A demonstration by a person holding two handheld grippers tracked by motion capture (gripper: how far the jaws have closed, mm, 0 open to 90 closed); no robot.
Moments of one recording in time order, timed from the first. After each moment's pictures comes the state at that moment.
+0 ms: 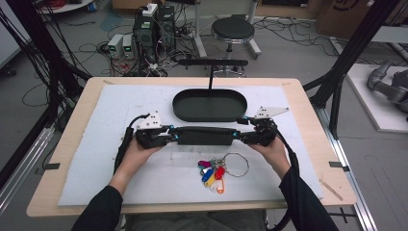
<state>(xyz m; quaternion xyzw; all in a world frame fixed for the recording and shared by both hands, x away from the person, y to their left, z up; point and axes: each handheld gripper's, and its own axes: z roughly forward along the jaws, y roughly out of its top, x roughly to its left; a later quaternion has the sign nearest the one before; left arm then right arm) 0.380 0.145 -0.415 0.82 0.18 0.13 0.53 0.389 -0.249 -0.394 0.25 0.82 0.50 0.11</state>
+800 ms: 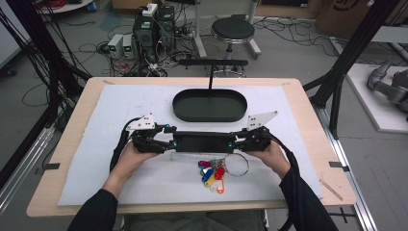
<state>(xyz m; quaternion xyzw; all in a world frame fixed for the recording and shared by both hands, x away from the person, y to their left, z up) 0.373 0.155 -0.422 0.79 0.17 0.08 0.58 0.378 -0.232 -0.397 0.11 0.86 0.49 0.03</state>
